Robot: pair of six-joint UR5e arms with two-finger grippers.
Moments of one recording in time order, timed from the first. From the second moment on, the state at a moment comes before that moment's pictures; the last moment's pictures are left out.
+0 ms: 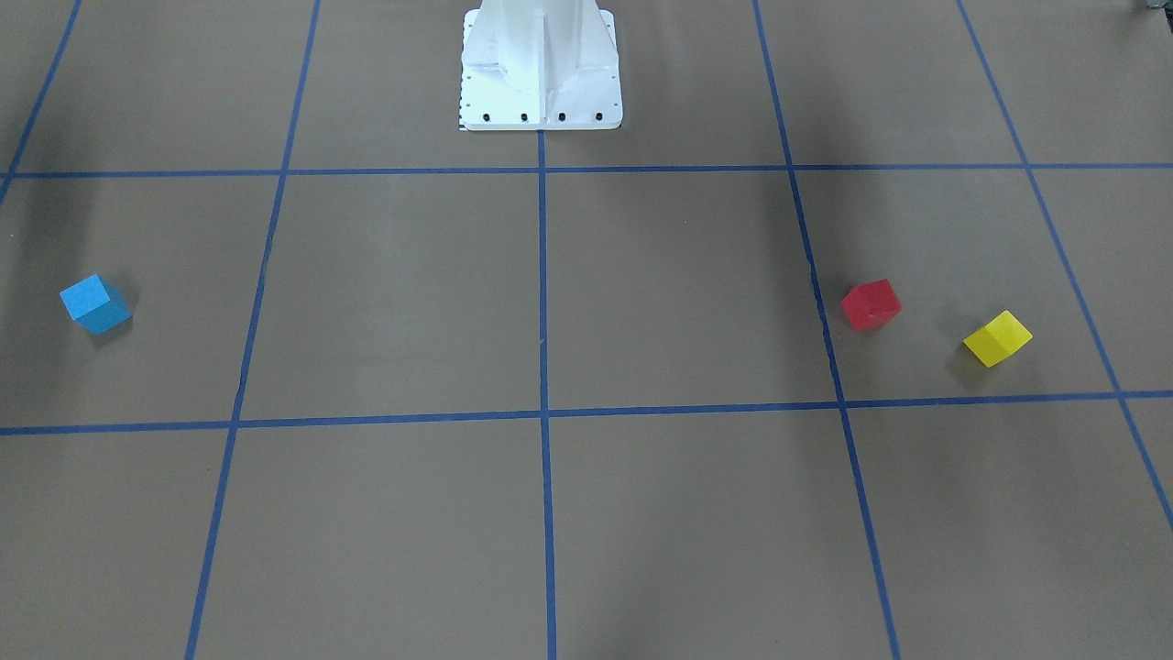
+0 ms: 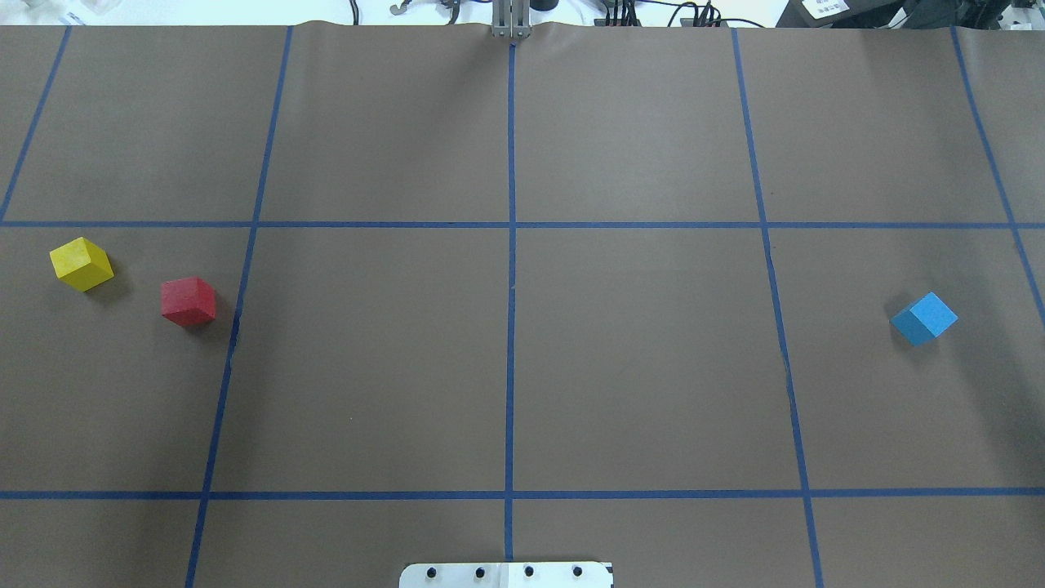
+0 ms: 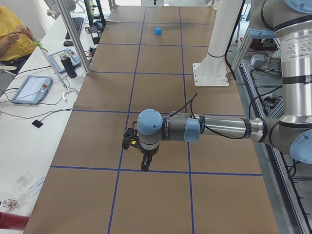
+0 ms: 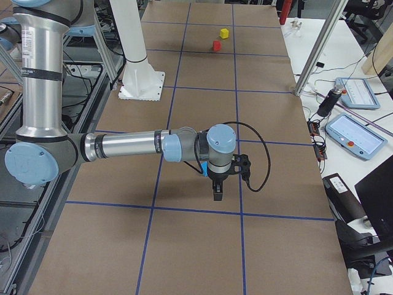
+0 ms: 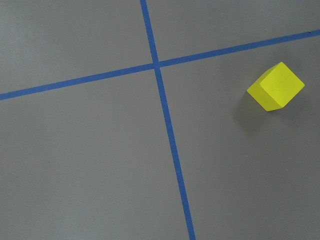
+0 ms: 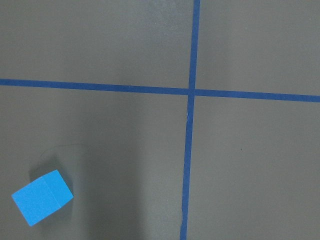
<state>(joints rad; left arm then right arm) -1.61 -1.39 -1.83 -1.54 -2.38 0.20 1.52 -1.65 1.77 -1.60 2.34 0.05</state>
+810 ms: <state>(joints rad) -1.61 -1.41 -1.83 -1.55 -2.38 0.20 1.51 -1.65 1.78 -1.59 2.36 0.05</state>
